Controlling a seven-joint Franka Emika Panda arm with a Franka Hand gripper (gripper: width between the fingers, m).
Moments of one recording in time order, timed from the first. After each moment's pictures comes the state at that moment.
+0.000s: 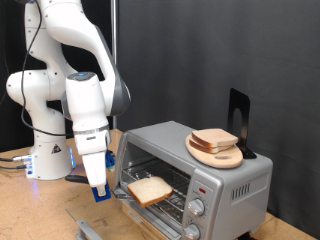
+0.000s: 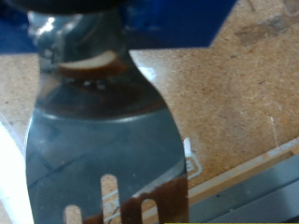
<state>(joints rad) -0.13 -0.03 0.08 -2.69 0.25 2.85 -0.57</state>
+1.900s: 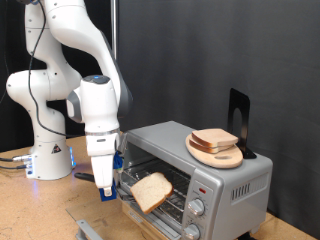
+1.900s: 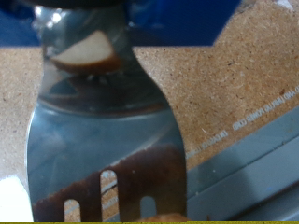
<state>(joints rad) -0.15 -0.01 0.13 -2.69 0.09 2.84 -0.31</state>
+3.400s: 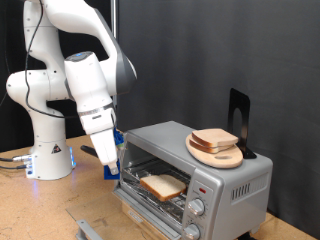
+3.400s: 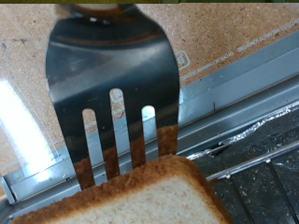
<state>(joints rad) -0.15 -0.16 0.14 -2.65 0.49 2.70 -0.73</state>
